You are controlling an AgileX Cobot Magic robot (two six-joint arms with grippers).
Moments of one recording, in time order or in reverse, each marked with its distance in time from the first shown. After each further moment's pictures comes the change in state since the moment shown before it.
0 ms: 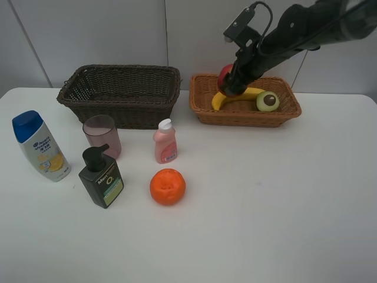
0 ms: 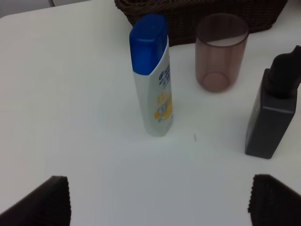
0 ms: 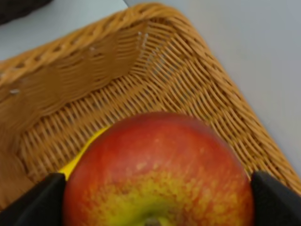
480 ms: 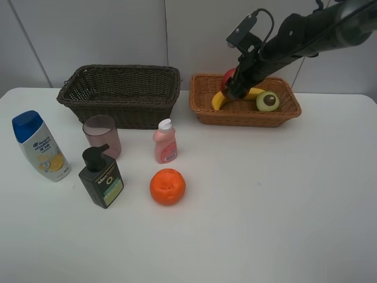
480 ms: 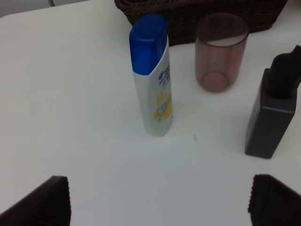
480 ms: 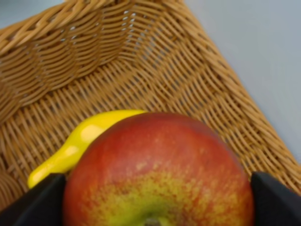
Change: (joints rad) left arm 0.000 0.000 0.000 0.000 0.000 0.000; right arm -0.018 0.030 0.000 0.000 -0.029 0.000
